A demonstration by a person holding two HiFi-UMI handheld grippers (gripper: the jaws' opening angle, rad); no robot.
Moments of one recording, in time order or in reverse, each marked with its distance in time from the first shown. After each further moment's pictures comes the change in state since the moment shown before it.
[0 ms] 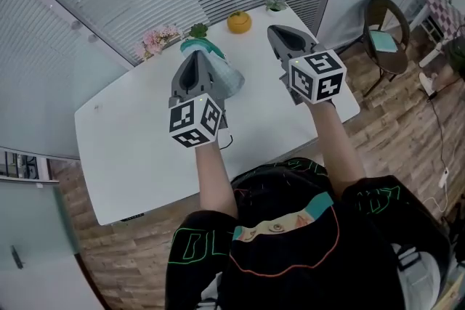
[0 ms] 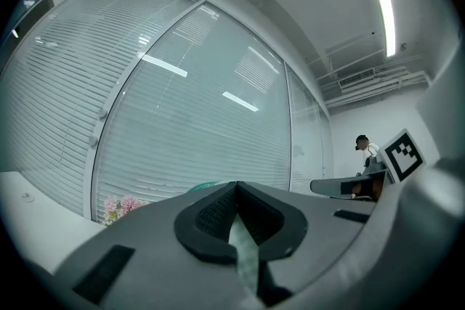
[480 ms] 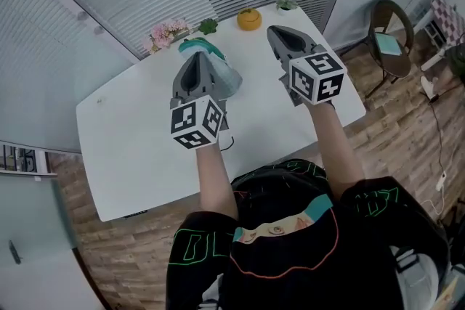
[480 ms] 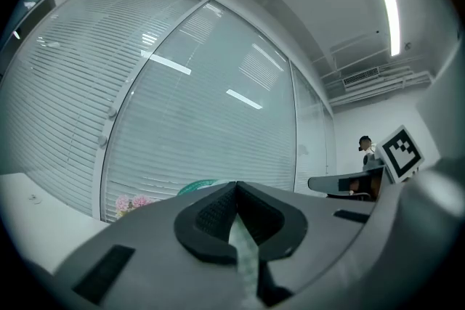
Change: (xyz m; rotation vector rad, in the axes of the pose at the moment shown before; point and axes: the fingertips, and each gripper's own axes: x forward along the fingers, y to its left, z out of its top) left arm -0.007 0.033 -0.002 -0.008 0.024 0.022; right arm 0.028 0.027 -0.004 0.024 0.027 0.024
